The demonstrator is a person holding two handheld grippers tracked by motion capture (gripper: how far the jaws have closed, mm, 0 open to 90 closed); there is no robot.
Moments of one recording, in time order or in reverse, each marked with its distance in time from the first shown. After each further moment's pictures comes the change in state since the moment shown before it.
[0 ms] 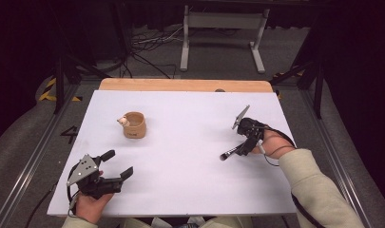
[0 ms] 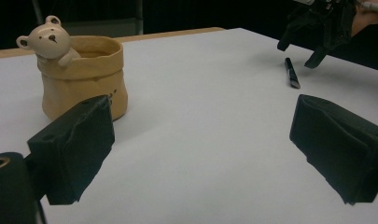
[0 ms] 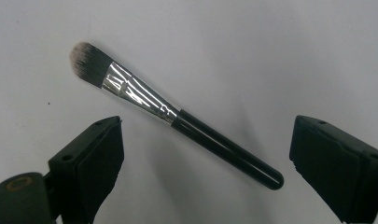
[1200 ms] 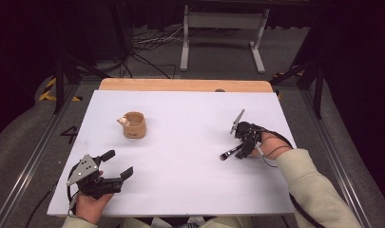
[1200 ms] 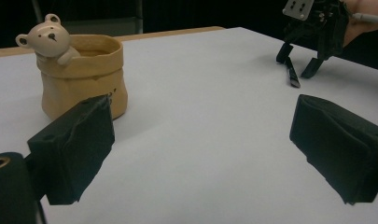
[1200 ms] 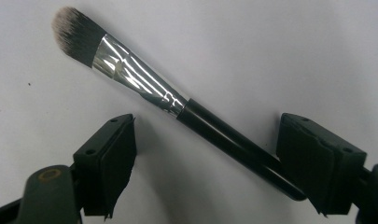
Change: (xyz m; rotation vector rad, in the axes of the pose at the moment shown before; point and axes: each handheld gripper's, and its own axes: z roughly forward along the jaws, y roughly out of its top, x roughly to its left) left arm 0.000 0.000 0.000 0.002 -0.001 0.000; right arm -0.001 -0.001 0.020 0.072 0.037 -0.035
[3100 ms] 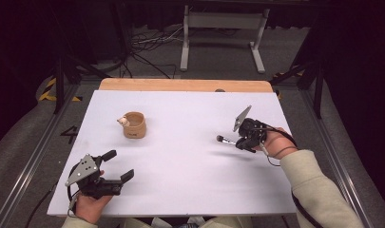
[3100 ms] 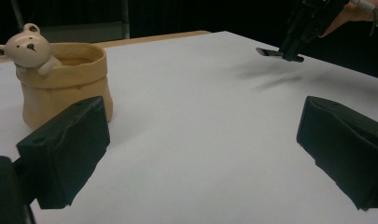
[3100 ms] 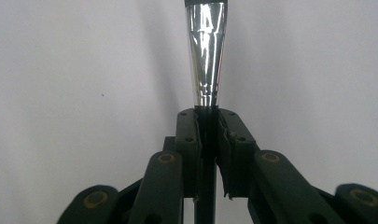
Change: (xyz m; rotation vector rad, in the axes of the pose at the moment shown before) left arm -0.001 0.004 -0.001 -0.013 -0.062 0.021; right arm 0.019 -0.001 -0.045 -0.132 -0.016 -0.081
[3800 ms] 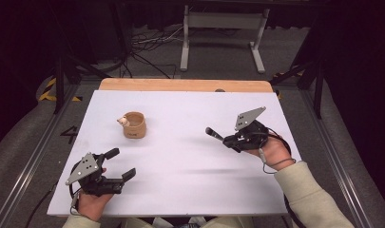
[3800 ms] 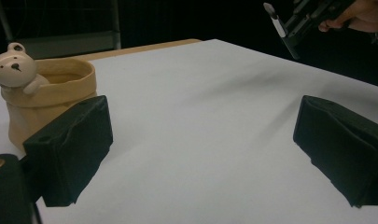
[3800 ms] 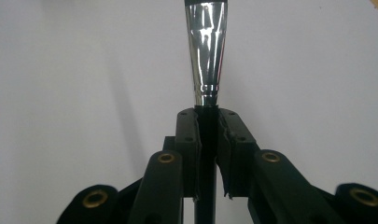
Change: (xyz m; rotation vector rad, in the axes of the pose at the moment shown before) left arm 0.000 0.005 0.006 -0.028 -0.039 0.008; right arm 0.040 0.010 -0.031 -0.397 -0.005 -0.002
